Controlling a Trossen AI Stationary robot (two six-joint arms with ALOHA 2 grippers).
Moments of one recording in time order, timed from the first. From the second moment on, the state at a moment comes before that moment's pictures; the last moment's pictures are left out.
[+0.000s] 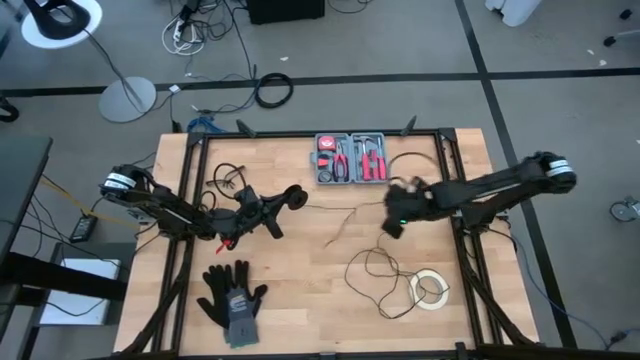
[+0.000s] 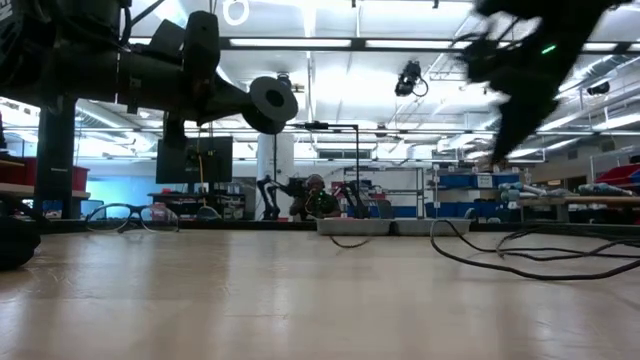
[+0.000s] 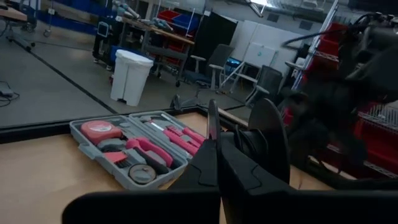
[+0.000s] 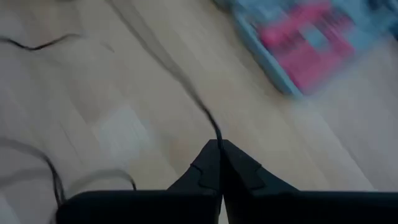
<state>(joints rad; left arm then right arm) -0.23 1.48 0.28 1.30 -0.83 -0.32 0.16 1.19 0.81 -0.87 0.48 0.68</state>
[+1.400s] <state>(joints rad) -0.23 1.48 0.28 1.30 -0.81 -0.33 0.20 1.25 0.62 0.12 0.48 0.45</state>
